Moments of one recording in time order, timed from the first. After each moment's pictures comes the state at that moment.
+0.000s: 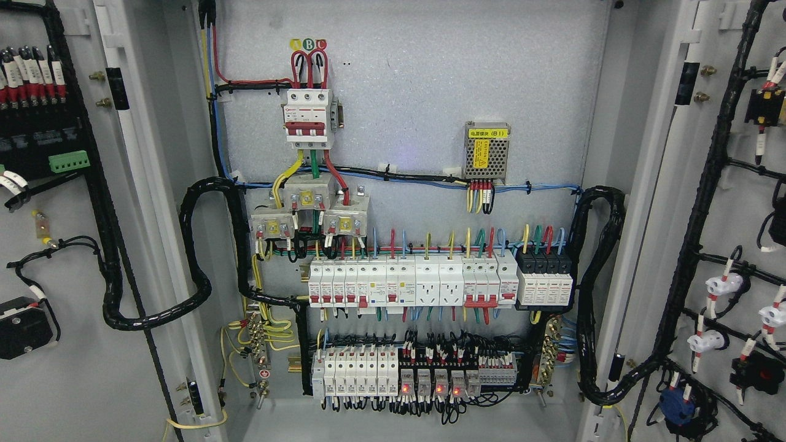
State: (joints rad) left arm 0.26 0.60 0.60 -1.35 0.79 -0.20 -0.95; right arm 0.56 -0.53 -0.18 -1.66 -0.72 -0.50 0.38
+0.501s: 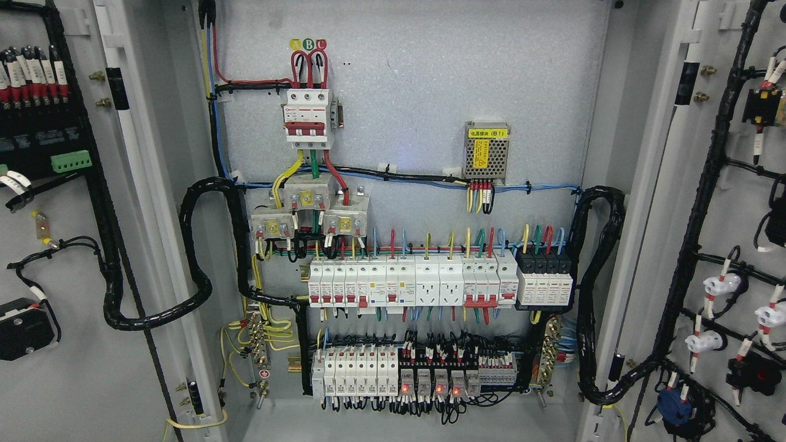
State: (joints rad) left arm 0.29 0.58 0.55 -1.49 0.75 -0.20 -0.86; right arm 0.56 -0.53 -0.15 -1.69 -0.72 -0.50 0.37
